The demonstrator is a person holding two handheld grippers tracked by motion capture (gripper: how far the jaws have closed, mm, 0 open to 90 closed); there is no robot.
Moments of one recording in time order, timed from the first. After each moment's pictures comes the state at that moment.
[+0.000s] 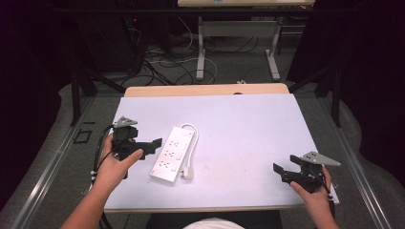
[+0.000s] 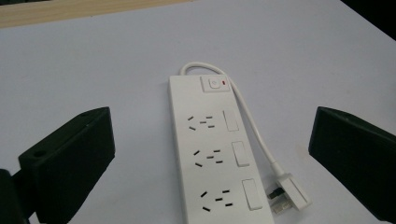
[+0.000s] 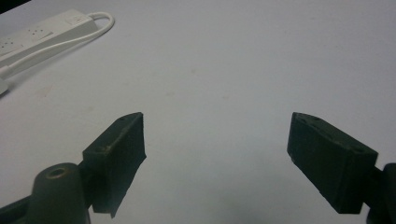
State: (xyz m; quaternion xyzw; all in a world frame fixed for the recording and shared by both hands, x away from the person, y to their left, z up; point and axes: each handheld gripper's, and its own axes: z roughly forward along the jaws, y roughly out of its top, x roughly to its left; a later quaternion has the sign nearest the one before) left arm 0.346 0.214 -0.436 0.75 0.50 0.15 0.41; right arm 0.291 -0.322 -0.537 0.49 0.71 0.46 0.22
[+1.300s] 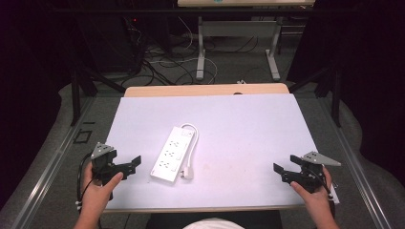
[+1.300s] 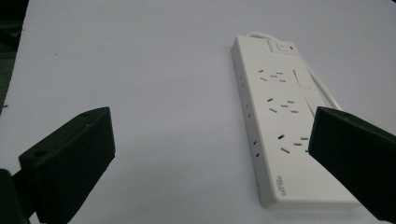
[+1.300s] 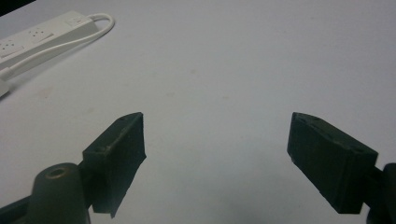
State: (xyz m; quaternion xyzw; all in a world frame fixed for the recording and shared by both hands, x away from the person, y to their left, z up) left arm 0.306 0.274 -0.508 0.71 0.54 0.20 0.42; right arm 0.290 -0.322 -0.536 0.49 0.71 0.46 0.22
